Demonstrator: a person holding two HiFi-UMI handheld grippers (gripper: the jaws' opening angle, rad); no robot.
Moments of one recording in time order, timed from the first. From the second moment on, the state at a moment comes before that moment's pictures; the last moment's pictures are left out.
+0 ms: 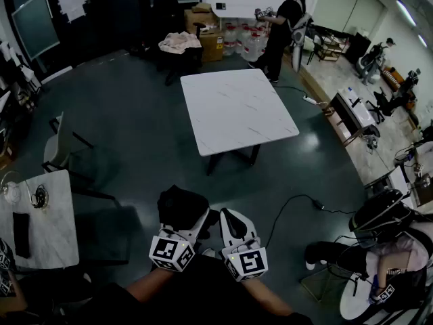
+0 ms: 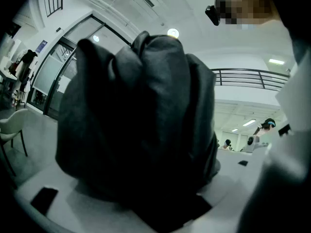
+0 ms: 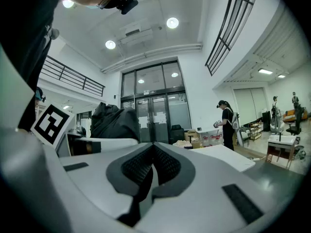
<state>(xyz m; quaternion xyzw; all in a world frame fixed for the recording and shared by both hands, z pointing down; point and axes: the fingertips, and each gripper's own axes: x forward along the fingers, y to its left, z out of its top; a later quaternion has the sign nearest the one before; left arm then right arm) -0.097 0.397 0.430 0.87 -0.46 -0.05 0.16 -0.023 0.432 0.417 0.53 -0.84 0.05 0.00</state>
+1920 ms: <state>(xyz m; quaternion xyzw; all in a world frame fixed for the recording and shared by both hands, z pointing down) -0.164 -0.002 0.484 0.88 -0.39 -0.04 0.27 -0.051 0.055 0.461 0.59 -0.80 0.12 0.06</state>
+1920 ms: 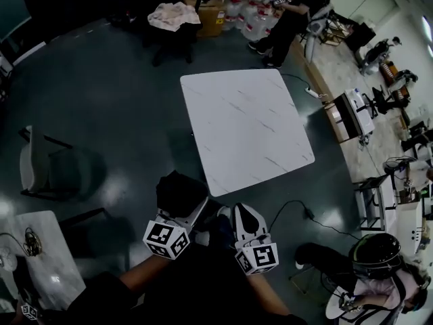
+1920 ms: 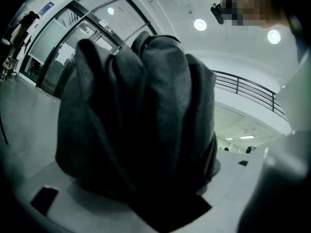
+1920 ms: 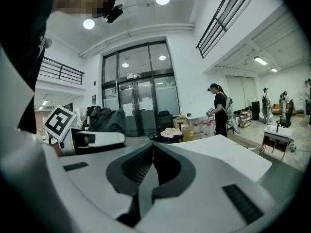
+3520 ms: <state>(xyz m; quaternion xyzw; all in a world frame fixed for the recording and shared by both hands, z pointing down) 0.115 -0.250 0.678 0.82 -0.41 0.19 0.35 0.206 -0.202 0.566 0.51 -0.83 0.22 0.04</state>
